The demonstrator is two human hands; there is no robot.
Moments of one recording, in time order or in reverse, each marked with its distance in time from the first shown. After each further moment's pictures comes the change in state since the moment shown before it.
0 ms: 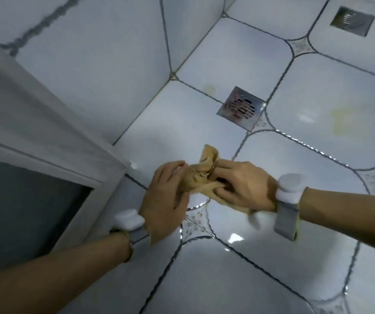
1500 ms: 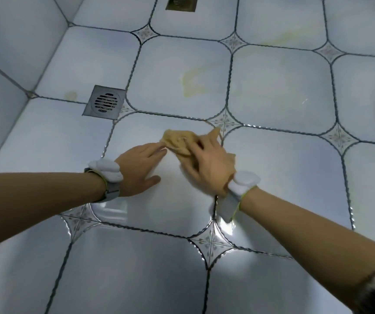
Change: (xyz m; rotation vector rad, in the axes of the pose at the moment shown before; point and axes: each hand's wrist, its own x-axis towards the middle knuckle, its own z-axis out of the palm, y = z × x) left_hand 0.083 0.134 0.118 0.674 -0.512 0.609; right_hand -0.205 0.067 0.024 -0.108 0.584 0.573
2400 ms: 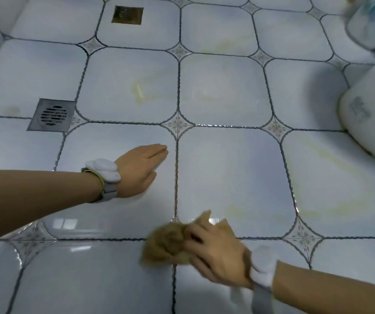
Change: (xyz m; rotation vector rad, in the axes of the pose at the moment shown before) left_hand 0.055 0.071 -0.011 -0.029 0.010 0.214; right_hand -0.196 -0.005 -0.050 0.072 -0.340 -0.205
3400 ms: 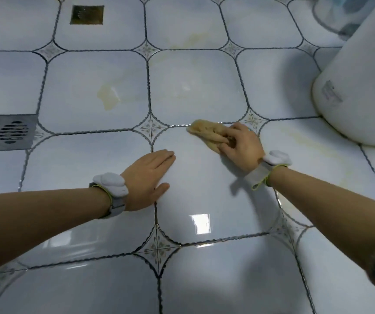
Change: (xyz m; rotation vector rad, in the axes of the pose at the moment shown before) left_hand 0.047 0.046 0.014 -0.035 0.039 0.100; right_hand 0.036 0.199 -0.076 -0.006 0.476 0.649
